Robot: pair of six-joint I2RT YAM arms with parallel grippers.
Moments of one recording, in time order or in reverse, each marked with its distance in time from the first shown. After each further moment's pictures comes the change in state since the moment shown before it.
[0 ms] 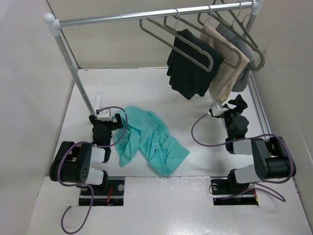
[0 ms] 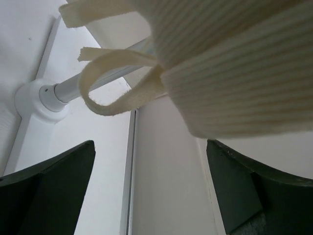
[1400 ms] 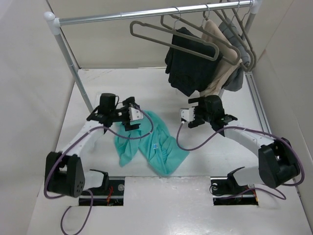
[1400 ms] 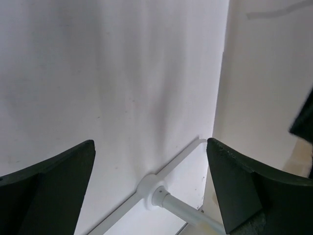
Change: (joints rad) left arm -0.098 -0.184 0.654 -1.410 0.908 1.082; right arm 0.357 -0.053 0.504 -1.210 -0.270 -0.197
